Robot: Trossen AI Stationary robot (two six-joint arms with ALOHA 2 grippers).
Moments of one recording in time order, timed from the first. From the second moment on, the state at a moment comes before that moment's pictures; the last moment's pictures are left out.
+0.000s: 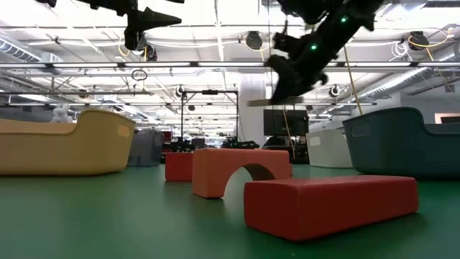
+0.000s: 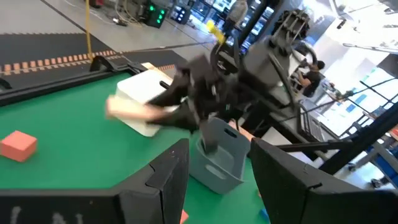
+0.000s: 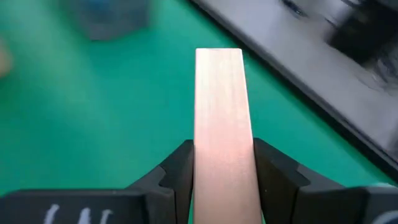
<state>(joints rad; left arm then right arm) -0.06 0.97 0.66 0.19 -0.26 -0.57 -0.06 1.43 0.88 -0.27 0.62 0.37</state>
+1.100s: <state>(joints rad) 0.12 0.97 0.66 0.10 -0.26 -0.35 -0.42 1.28 0.83 -0.88 0.42 0.71</state>
